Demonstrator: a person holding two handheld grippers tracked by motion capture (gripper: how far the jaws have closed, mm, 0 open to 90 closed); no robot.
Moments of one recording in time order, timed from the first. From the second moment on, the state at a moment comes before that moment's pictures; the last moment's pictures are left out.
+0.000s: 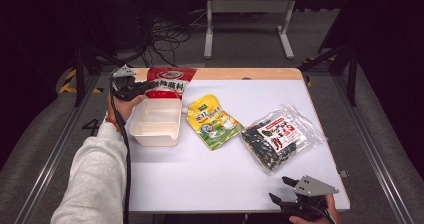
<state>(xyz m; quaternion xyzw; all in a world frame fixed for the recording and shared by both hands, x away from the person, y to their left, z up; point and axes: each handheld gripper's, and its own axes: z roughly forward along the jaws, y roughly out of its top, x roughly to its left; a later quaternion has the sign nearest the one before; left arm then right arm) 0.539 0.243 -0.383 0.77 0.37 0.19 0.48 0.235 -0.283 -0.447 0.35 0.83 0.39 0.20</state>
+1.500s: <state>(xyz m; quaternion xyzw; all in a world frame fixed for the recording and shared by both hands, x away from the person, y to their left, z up) 0.326 0.213 -0.411 0.80 0.28 0.20 0.49 0.285 -0.342 -0.433 0.45 0.75 0.44 0.22</state>
